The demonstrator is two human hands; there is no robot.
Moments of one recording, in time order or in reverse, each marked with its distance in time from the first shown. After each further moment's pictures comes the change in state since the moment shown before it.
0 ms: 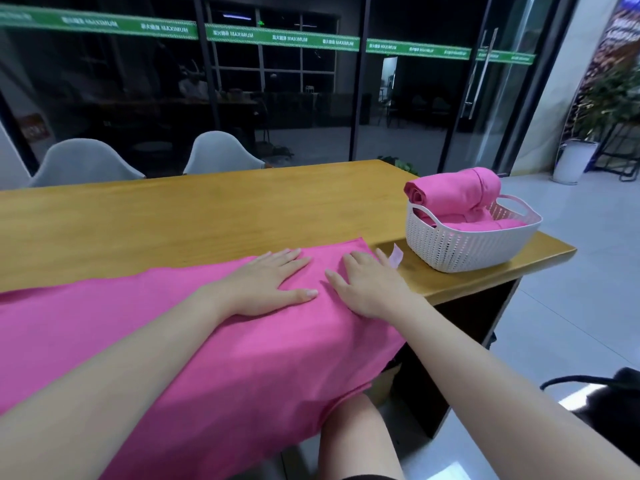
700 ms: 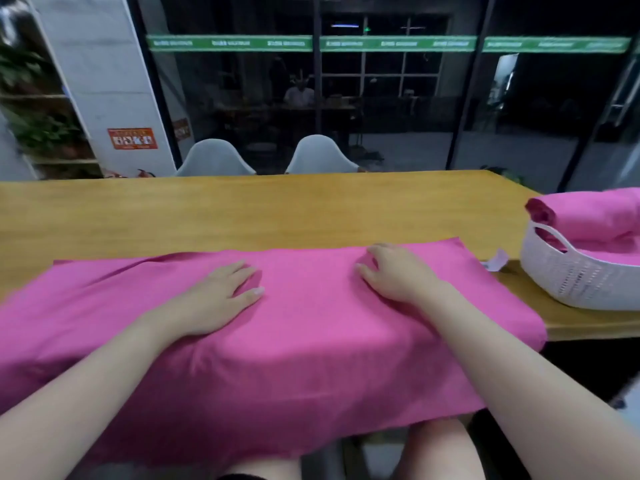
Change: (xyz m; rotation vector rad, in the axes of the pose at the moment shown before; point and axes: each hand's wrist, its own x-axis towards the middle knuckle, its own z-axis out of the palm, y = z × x) left_hand -0.189 -0.081 -0.012 -0.126 0.165 -0.567; right_hand 0.051 -0.085 -0.003 0.058 0.048 -0.286
